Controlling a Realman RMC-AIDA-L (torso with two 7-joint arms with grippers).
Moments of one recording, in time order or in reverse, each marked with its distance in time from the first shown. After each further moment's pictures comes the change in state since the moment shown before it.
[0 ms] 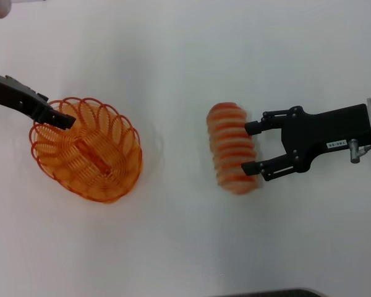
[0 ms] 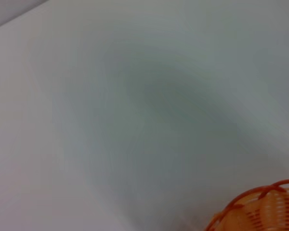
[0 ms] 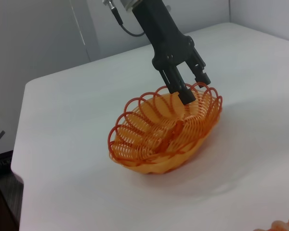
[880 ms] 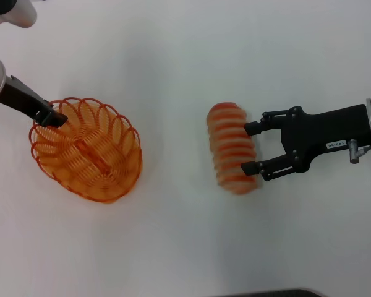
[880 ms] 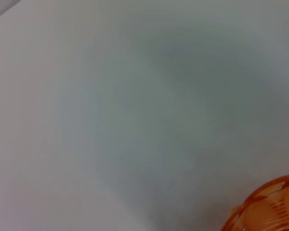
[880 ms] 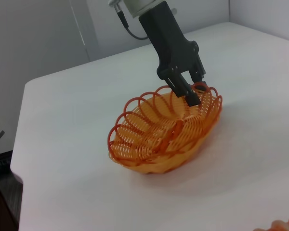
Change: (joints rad) left arm -0.016 -0.033 0.094 0.004 0.107 -0.063 -0.045; right arm -0.001 0.002 0.000 0.000 -0.001 0.003 0.001
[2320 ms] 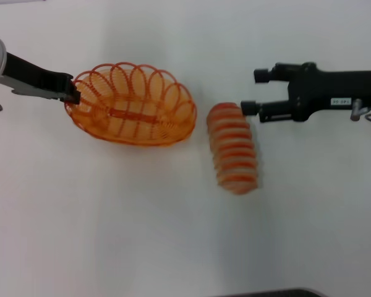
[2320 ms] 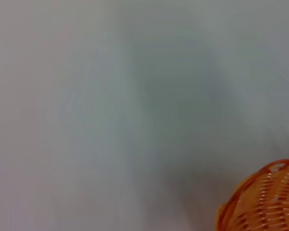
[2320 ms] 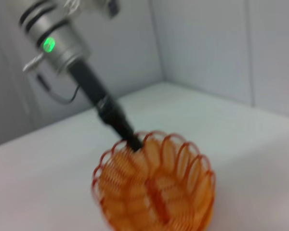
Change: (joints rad) left arm -0.012 -0.012 -0.099 0.103 -0.109 0.140 -0.494; right arm -0.014 0.001 0.087 0.002 0.156 0.065 0.082
